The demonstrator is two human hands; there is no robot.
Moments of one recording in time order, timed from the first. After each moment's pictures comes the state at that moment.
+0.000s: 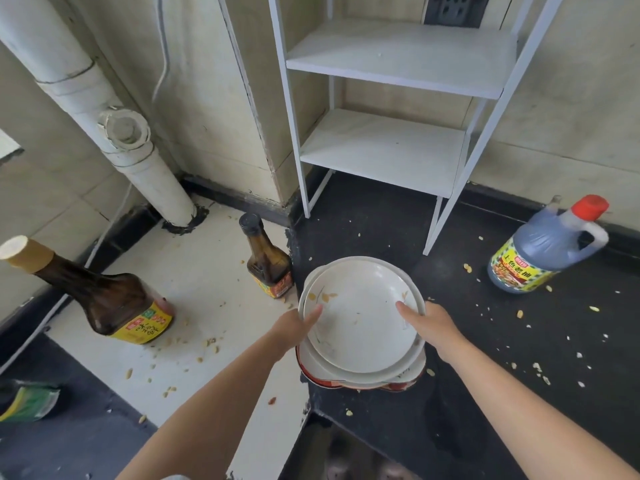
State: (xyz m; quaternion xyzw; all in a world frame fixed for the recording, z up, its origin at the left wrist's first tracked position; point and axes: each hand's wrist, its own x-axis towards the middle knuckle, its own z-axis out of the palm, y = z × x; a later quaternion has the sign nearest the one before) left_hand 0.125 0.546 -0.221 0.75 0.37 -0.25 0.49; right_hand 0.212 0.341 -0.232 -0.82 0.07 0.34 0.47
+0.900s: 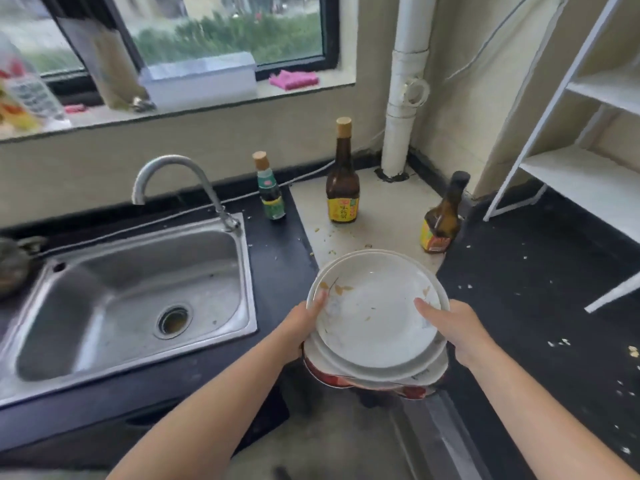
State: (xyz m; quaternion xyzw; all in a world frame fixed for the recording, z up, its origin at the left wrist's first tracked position) left_hand -0.163 0.469 -0.172 0.45 0.54 0.13 0.70; right_hand 0.038 0.373 -0.148 -0.75 -0.20 0.45 0.44
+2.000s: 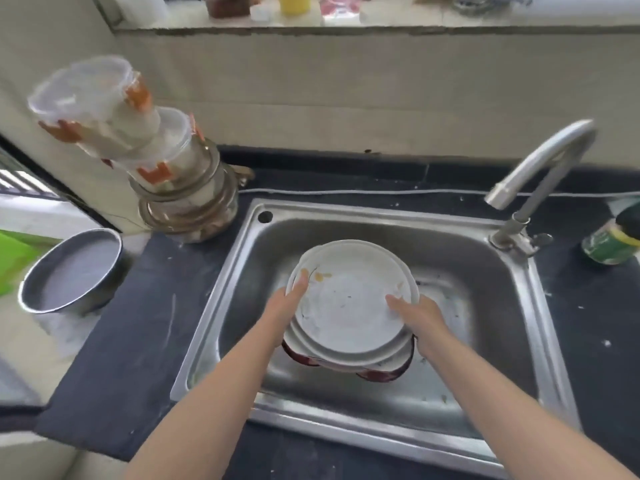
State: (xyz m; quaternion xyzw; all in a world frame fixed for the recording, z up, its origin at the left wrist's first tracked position) left_hand -0.594 0.721 -0.279 0.26 0.72 0.29 0.58; right_hand -0.392 0.728 -0.293 -0.70 -0.27 0.59 0.31
